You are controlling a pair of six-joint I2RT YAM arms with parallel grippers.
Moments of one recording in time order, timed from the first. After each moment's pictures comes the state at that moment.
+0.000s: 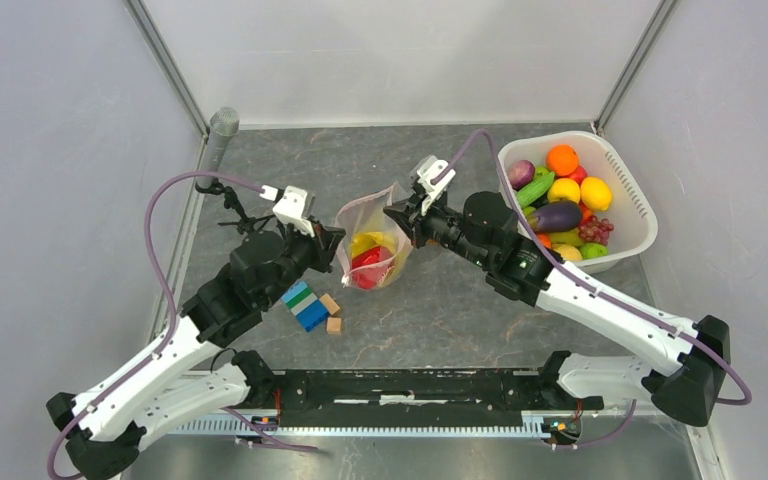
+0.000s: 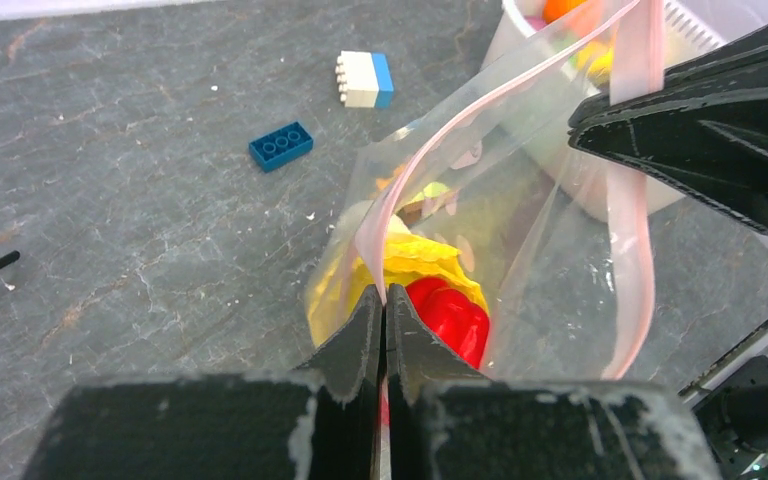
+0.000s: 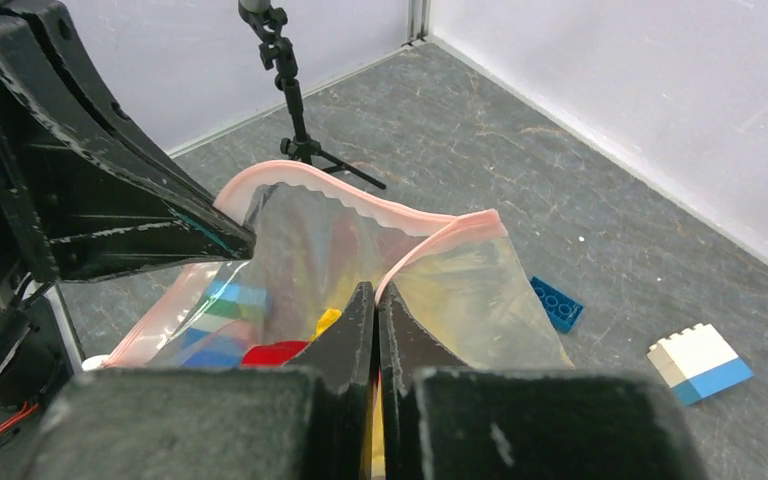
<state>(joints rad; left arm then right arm) -0.82 0.75 0.84 -0.30 -0.29 -0.31 0.92 1.18 1.05 0.06 0.00 0.00</state>
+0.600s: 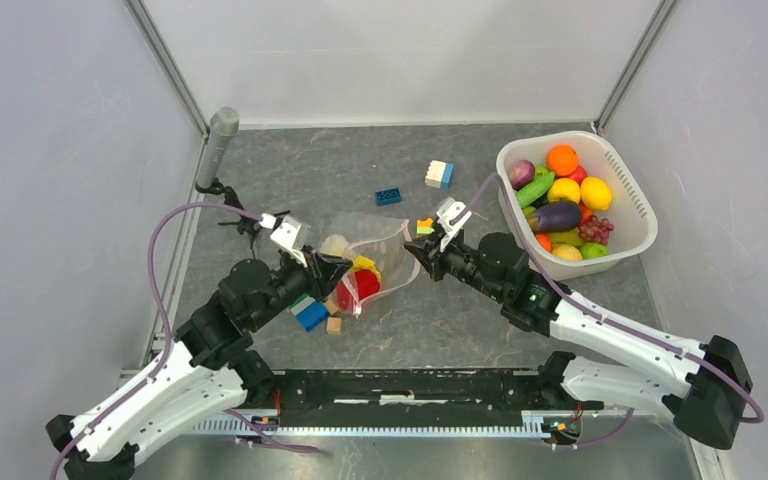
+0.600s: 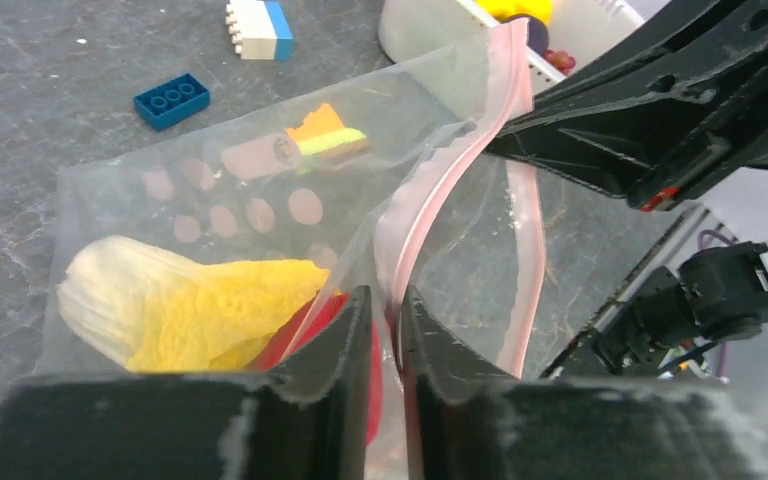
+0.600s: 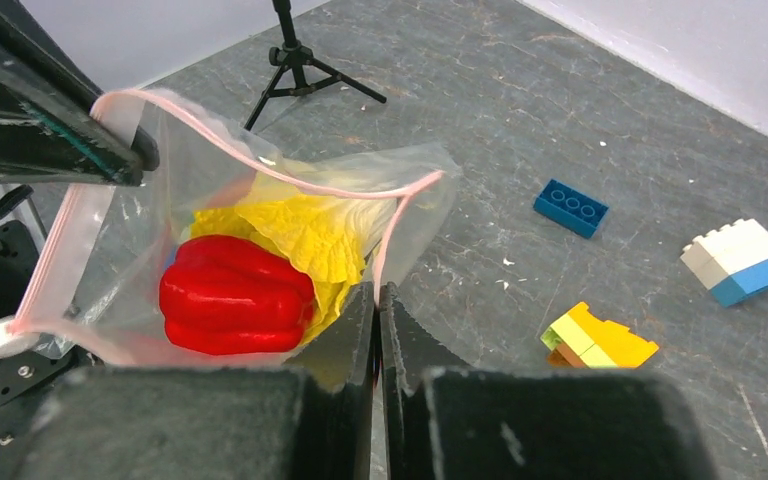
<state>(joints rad) -0.82 0.55 0.64 -0.25 -0.09 -0.36 0.92 1.01 0.70 0.19 0.03 0.03</state>
